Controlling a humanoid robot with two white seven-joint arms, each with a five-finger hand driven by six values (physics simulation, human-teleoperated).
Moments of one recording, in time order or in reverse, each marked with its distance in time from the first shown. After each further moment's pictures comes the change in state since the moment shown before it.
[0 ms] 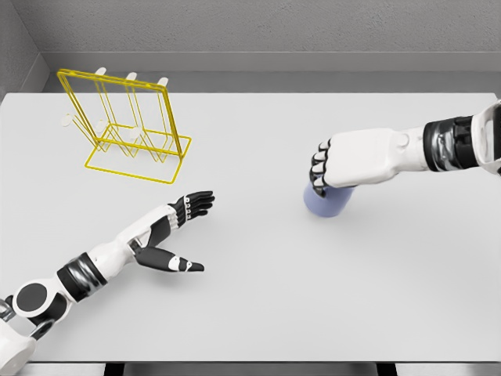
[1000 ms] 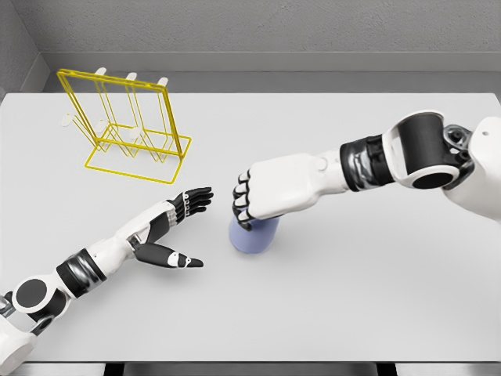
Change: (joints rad) left arm -0.015 0.000 0.000 0.011 -0.001 0.006 0.000; right arm 0.011 0.236 0.039 0.000 -0.039 0.000 0.000
